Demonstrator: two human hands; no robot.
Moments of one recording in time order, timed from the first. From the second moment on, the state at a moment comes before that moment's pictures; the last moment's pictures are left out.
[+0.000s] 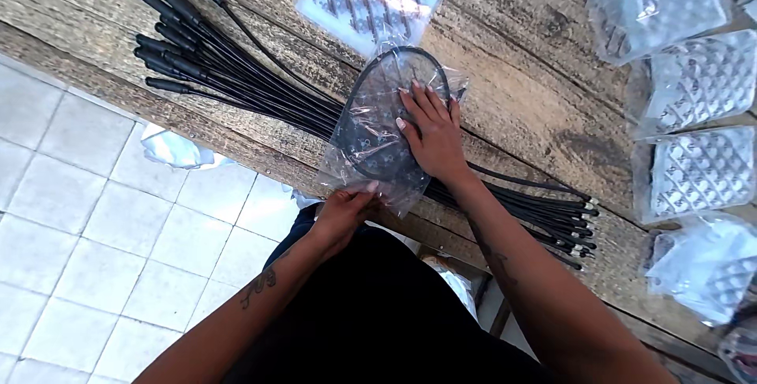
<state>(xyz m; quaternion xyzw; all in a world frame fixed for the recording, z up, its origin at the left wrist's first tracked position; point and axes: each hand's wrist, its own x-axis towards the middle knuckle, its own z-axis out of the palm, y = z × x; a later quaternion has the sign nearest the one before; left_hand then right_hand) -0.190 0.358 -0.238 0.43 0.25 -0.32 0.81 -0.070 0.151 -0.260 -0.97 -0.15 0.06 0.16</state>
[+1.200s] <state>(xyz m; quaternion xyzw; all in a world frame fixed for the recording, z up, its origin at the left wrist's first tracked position) -0.165 0.403 -0.242 0.71 0.09 -0.18 0.67 -0.204 0.174 -0.193 -0.95 -0.18 -0.10 0.24</state>
